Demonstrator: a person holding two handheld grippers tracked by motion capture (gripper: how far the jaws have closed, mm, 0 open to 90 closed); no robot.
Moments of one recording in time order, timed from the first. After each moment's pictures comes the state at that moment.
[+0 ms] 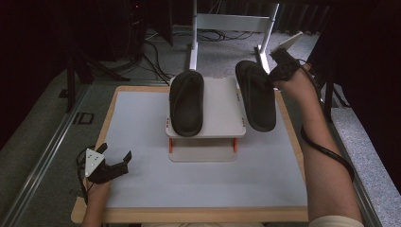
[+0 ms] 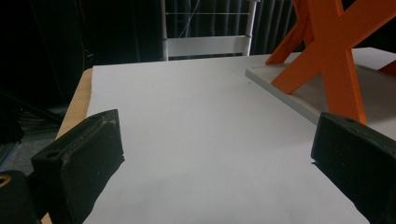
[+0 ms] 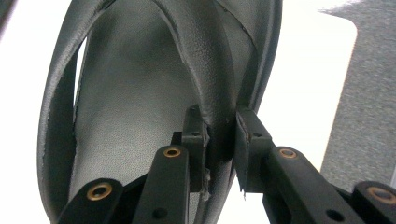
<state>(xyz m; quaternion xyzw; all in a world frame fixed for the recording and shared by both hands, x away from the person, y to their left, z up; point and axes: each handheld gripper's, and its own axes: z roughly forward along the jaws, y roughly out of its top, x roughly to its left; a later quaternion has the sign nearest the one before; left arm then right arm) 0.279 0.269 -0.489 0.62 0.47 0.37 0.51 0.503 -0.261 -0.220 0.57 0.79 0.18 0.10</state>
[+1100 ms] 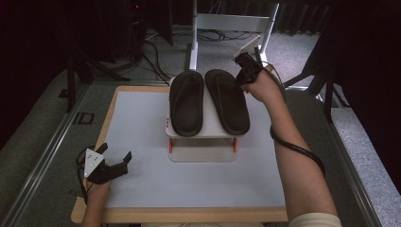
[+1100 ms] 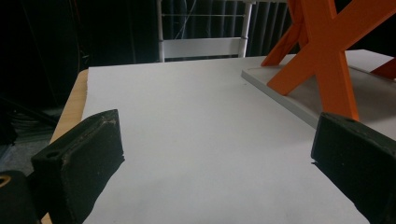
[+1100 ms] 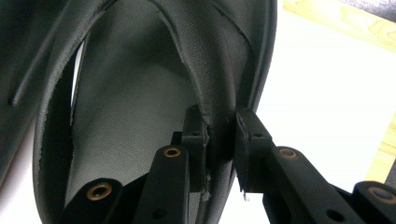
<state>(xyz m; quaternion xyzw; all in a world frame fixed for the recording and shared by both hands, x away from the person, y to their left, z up) 0.278 0.270 -0.489 0.62 0.46 0.36 0.51 0.510 -0.170 -0.240 0.53 0.83 0.15 0.08</state>
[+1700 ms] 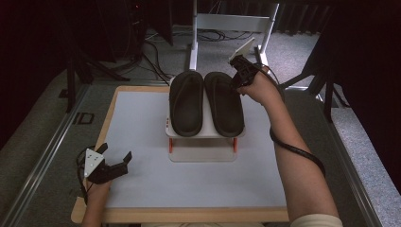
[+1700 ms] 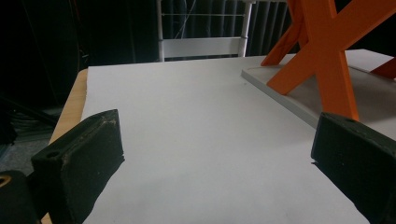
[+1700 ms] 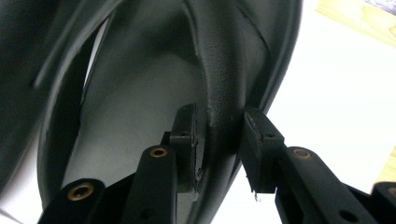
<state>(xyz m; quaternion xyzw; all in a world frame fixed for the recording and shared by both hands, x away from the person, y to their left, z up) 0.279 0.270 -0.489 0.62 0.46 0.36 0.51 0.502 -0.159 -0.242 0.50 0.85 0.15 0.07</state>
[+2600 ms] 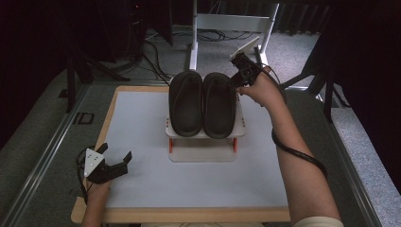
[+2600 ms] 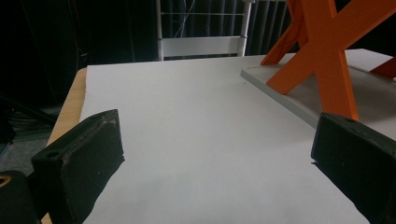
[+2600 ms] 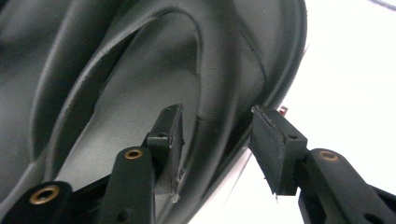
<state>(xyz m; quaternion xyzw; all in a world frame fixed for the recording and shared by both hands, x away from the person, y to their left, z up) 0.279 0.270 -0.489 0.63 0.46 0.36 0.51 0.490 -0.164 -0.233 0.48 0.85 0.21 0.07</state>
